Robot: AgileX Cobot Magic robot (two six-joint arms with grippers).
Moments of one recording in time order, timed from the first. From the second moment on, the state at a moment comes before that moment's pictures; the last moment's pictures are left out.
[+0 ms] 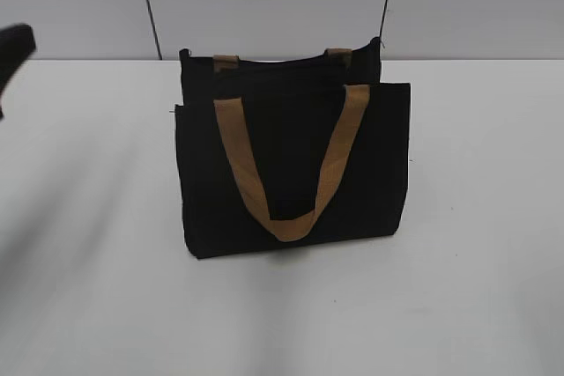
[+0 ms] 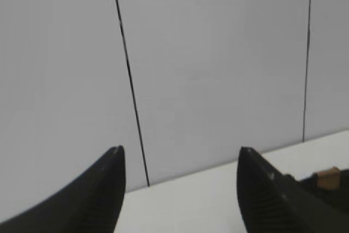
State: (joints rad) left arm -0.19 1.04 -0.36 0.30 -0.56 0.01; right arm -0.10 -0.01 -0.49 0.27 1.11 -0.33
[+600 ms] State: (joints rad) left arm -0.19 1.79 -0.42 0.57 -0.92 -0.03; right arm -0.10 -0.01 -0.49 0.27 1.11 -0.33
